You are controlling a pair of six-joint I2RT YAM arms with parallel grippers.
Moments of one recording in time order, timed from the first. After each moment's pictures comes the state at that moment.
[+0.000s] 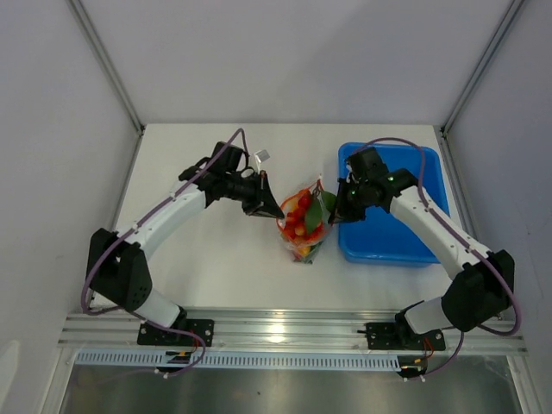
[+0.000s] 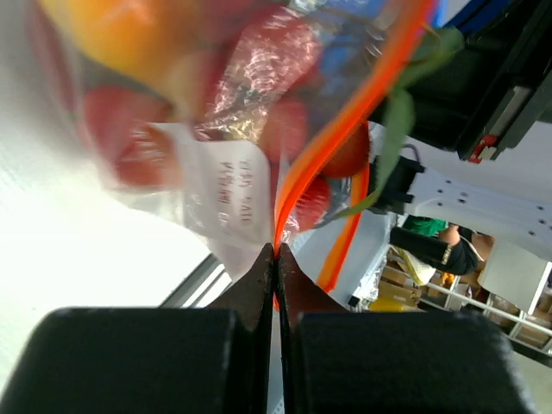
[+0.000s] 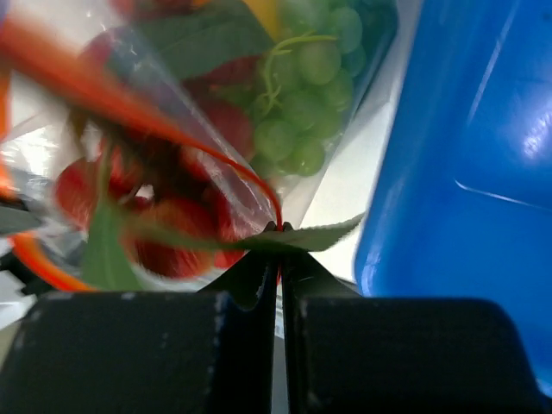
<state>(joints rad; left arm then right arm) -0.47 1.51 1.25 -0.59 0.76 -0.61 0.47 1.42 1.30 -0.88 -0.23 0.60</state>
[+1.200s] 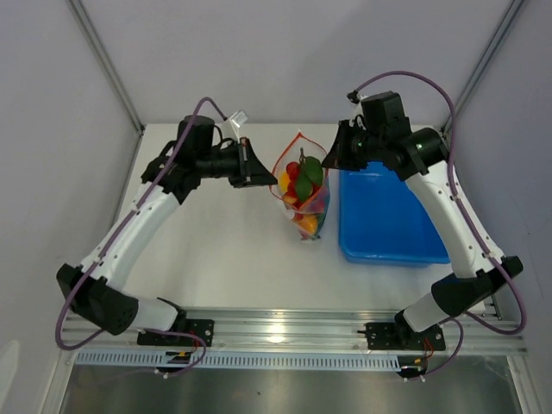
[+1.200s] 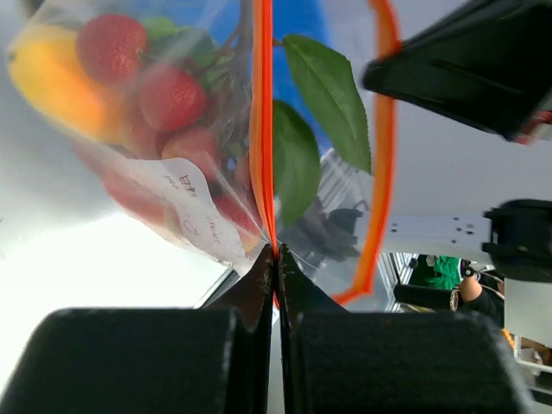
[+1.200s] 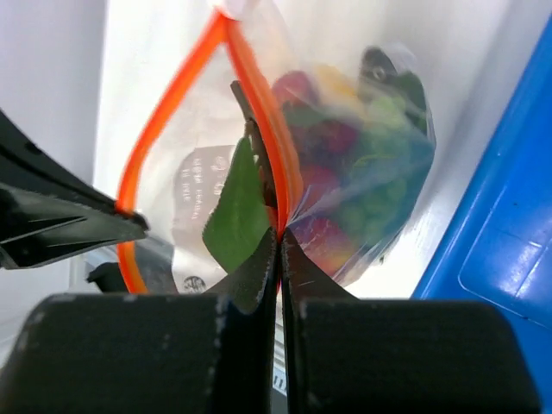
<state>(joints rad) -0.43 1.42 1.45 -0.62 0.68 -0.63 0.50 1.57 1.92 -1.05 -0.18 0.50</state>
